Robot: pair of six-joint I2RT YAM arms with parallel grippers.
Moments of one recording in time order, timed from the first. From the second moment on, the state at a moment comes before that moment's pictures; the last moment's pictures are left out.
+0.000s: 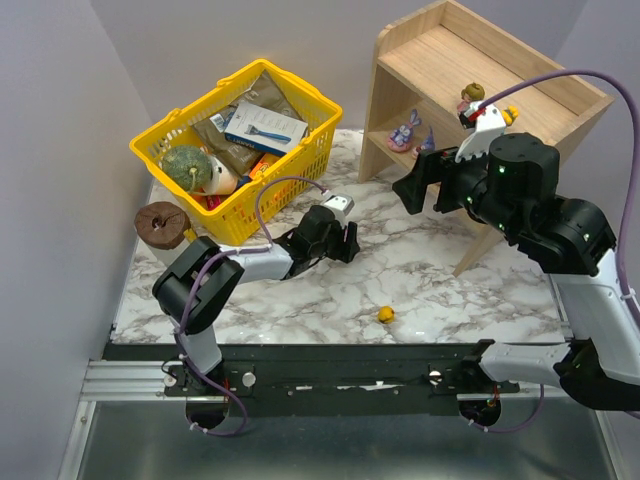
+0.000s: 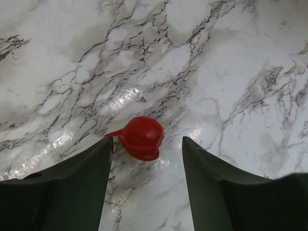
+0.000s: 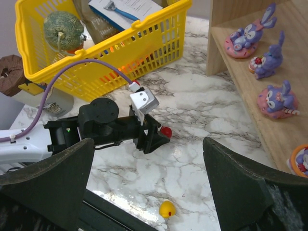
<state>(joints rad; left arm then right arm) -0.74 1.76 0.90 0.33 0.07 -0.33 0.75 1.19 1.82 -0.97 0.25 0.27</state>
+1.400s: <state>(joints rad) -0.74 1.85 1.05 0.26 0.04 -0.34 0.75 1.20 1.86 -1.05 0.39 0.24</state>
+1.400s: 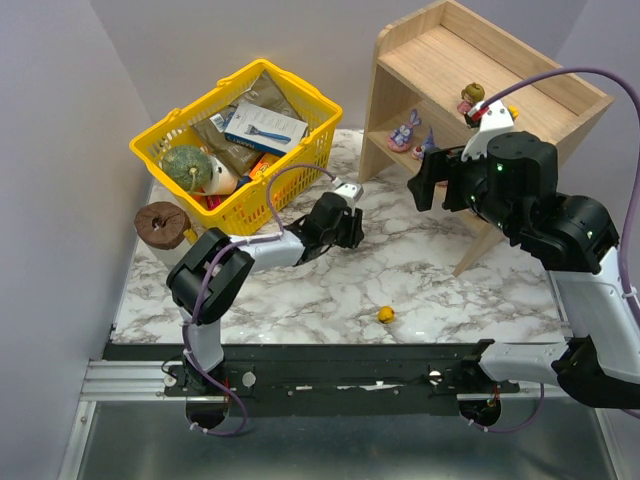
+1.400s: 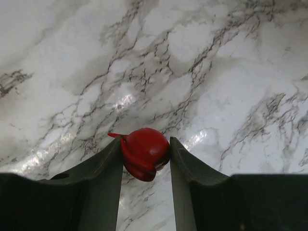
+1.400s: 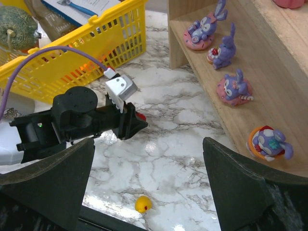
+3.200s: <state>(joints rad) -0.71 1.52 1.93 -0.67 0.06 -0.77 0.70 1.28 1.48 -0.23 -0.10 -0.15</state>
